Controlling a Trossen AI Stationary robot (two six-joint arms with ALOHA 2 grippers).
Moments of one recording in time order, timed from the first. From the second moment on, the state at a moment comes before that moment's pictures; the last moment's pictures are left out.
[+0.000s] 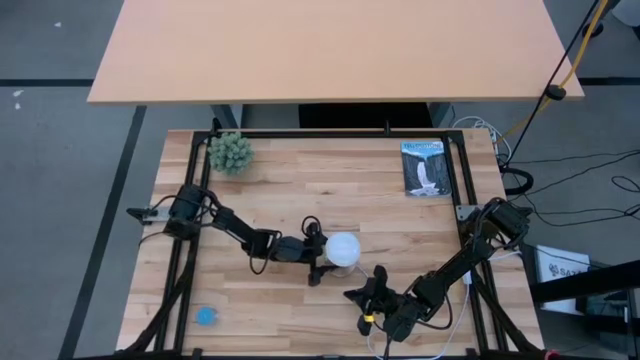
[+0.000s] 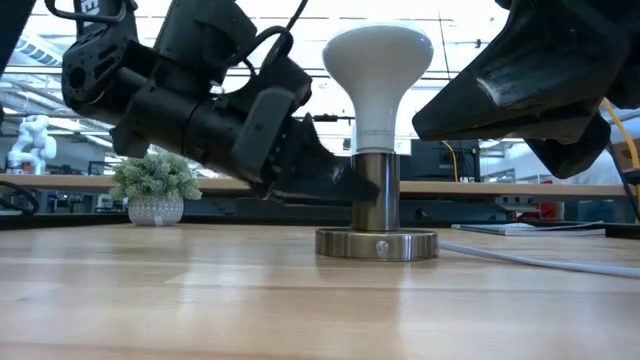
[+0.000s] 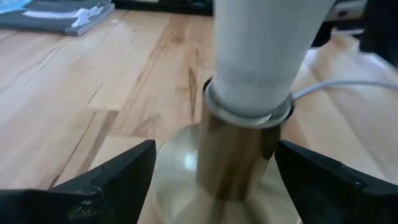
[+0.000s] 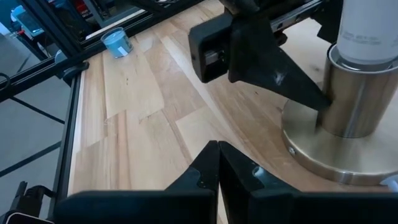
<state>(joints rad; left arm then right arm) -0.27 2.02 0.76 0.93 -0.24 -0.15 0.75 1.92 0.96 0.29 0.86 0.95</state>
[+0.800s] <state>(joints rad) -0.27 2.10 0.83 0.91 -0.19 -0.15 0.75 1.92 0.96 0.29 0.86 0.96</state>
